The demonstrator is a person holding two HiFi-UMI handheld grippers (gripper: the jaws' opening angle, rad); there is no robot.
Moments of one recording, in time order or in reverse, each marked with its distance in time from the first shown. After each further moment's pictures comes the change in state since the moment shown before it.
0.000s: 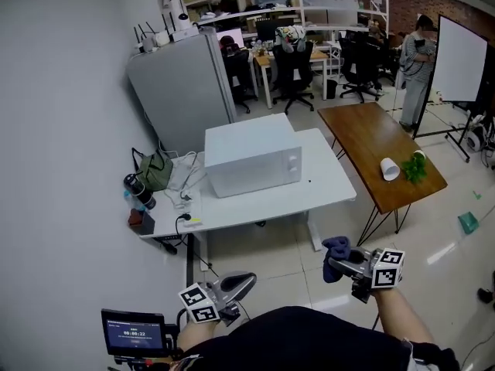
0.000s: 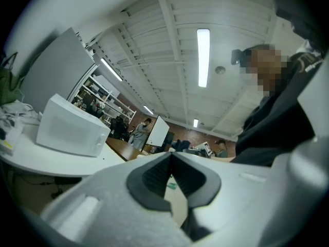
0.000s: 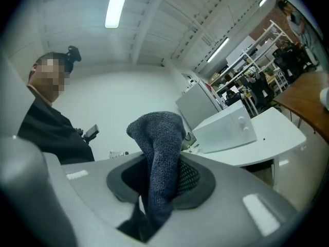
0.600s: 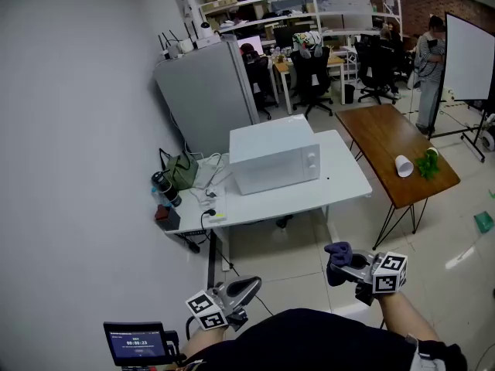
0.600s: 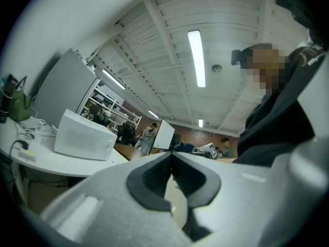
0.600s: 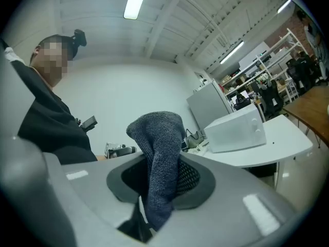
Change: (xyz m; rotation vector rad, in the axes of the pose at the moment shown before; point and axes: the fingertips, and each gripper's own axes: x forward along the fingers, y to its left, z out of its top) left arm -0.059 -0.050 0.003 0.059 -0.034 0.103; right arm 0.020 0.066 -0.030 -0.090 0.026 0.047
